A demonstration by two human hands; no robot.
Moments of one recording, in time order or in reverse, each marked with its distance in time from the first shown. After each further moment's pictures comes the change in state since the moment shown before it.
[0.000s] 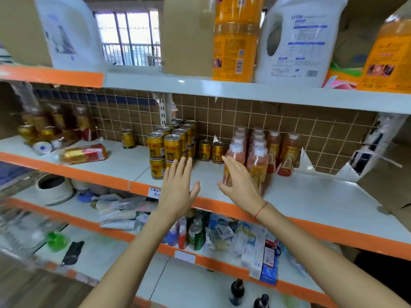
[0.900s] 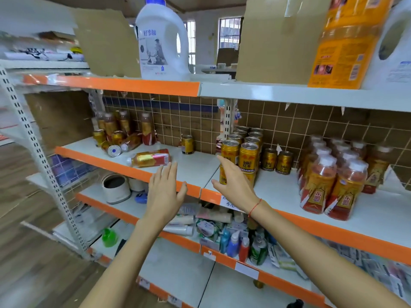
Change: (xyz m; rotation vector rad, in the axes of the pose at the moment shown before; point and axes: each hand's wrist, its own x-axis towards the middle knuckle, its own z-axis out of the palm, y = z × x) left_hand -0.036 -0.238 -0.085 0.032 0.122 -0.197; right_hand 0.087 -0.196 0.130 0.134 -0.063 -0.100
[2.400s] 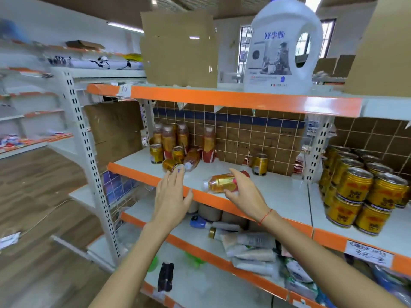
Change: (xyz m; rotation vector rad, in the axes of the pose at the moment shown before) left_hand 0.111 -0.318 -0.061 -0.035 -0.019 -0.032; right_hand 0.193 -0.168 0.225 -0.001 0.005 0.043
